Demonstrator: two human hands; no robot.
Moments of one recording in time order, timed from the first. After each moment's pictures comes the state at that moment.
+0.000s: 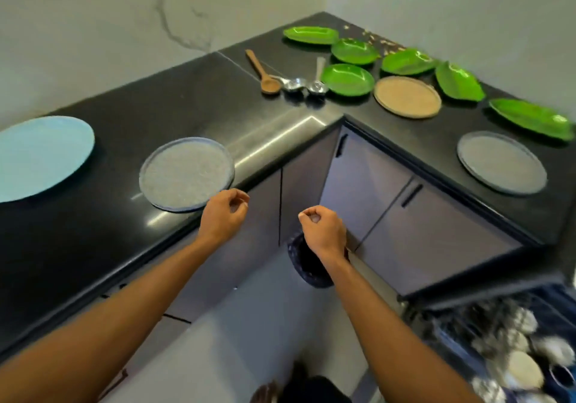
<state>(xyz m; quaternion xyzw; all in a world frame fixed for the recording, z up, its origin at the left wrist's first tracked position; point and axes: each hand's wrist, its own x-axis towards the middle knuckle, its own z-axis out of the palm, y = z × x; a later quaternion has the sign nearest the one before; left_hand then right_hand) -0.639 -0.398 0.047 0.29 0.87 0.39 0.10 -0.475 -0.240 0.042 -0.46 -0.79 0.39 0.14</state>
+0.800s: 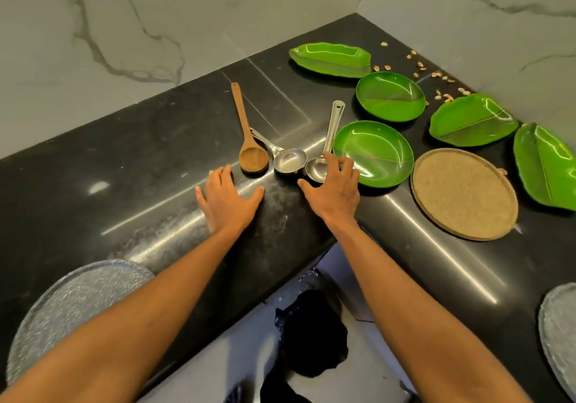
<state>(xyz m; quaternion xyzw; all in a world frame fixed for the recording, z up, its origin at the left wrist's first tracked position) -0.884 -0.091 0.018 0.12 0.97 0.23 -0.01 -0.788 0.091 0.041 -0.39 -0.89 0.21 0.14</state>
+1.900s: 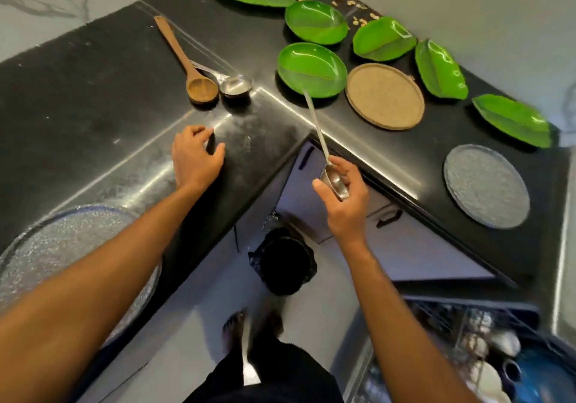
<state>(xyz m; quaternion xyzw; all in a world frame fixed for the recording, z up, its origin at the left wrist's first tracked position) -0.845 -0.141 0.008 0.31 0.87 0.38 0.01 -0.570 -0.047 0.073 -0.38 -0.70 0.46 0.38</state>
